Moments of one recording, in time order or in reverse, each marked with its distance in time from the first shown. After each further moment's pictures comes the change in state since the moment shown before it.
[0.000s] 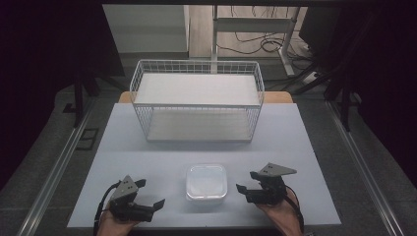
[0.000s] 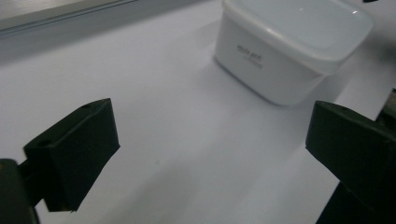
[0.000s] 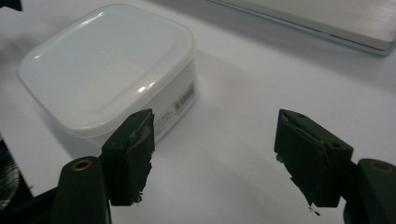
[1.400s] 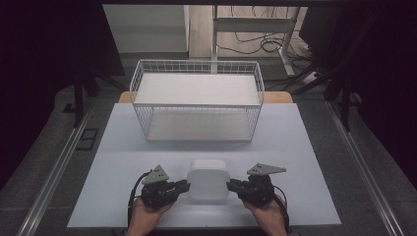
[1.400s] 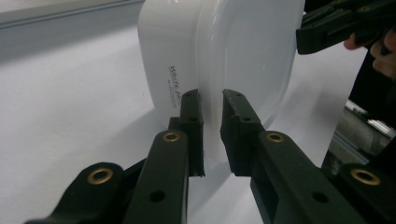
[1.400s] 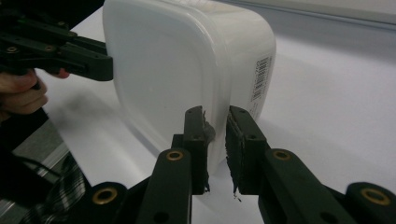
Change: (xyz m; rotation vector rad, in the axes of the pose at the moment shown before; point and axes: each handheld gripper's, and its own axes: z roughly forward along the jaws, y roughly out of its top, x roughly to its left) left arm -0.030 0.040 0.051 0.006 -0.168 -0.093; right arm 0.030 0.015 0.009 -0.002 0.102 0.121
